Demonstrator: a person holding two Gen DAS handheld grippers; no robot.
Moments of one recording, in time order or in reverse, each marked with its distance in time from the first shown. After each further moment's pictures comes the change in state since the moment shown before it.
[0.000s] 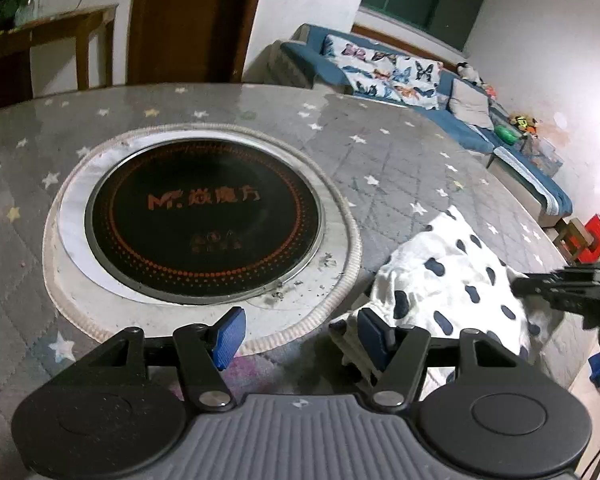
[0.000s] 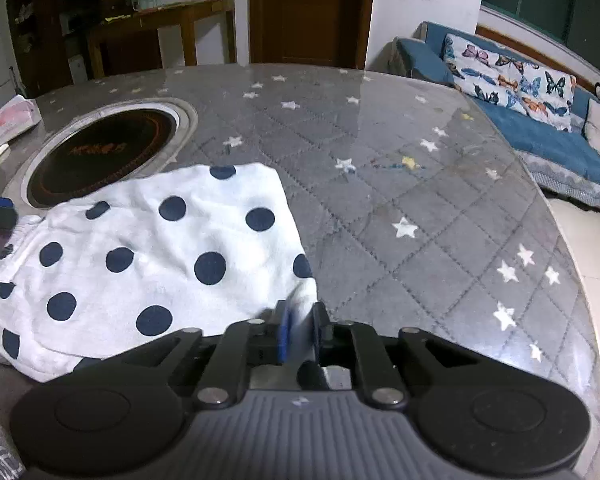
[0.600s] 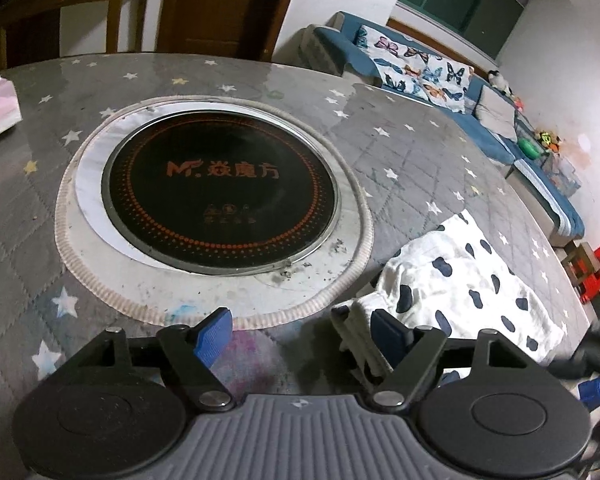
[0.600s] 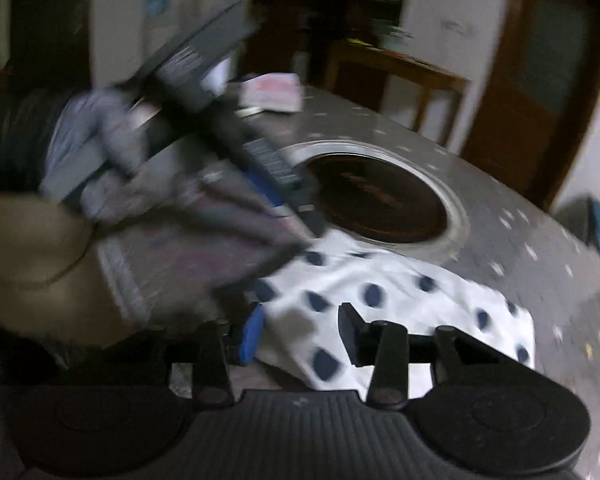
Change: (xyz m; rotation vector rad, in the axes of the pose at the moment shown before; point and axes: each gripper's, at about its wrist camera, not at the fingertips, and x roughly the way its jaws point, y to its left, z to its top) left arm -0.008 0.002 -0.002 -0.114 0.036 0.031; right arm -0.068 0.159 -0.018 -0.605 -0.168 0.395
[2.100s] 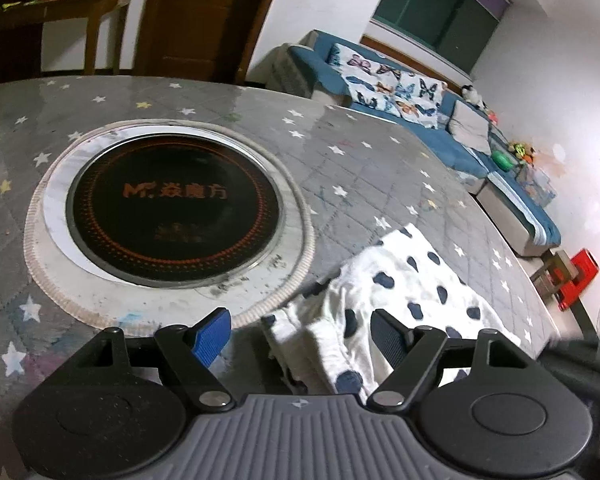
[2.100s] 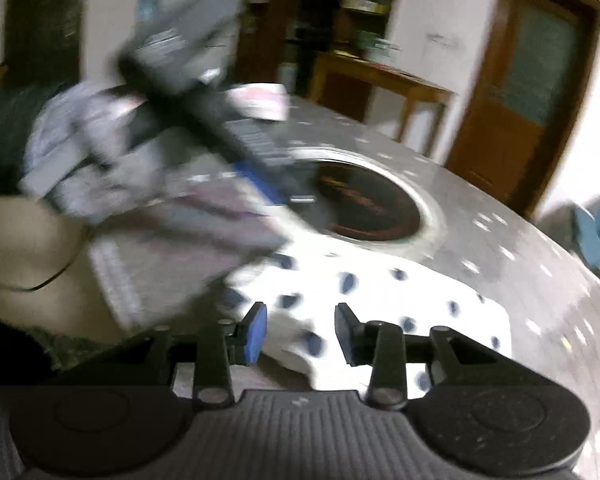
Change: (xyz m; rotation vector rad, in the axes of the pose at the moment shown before) left arm -0.016 -0.042 -0.007 0.036 -0.057 -0.071; right arm -0.021 -0.025 -0.023 0.078 -0.037 -0.079
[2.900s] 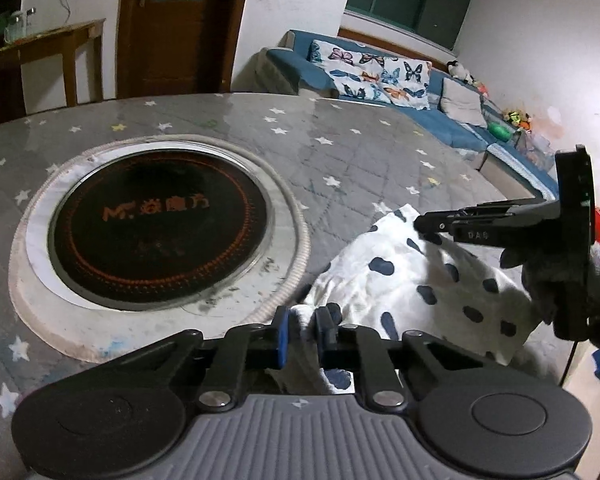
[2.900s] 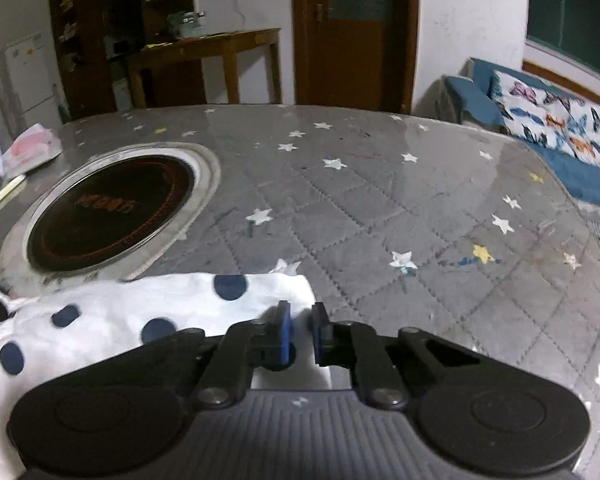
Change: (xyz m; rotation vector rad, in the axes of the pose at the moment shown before) left arm 0.027 -0.012 -0.002 0.129 -0.004 0.053; right arm 0.103 -0.186 -0.032 0.485 0.078 -0.225
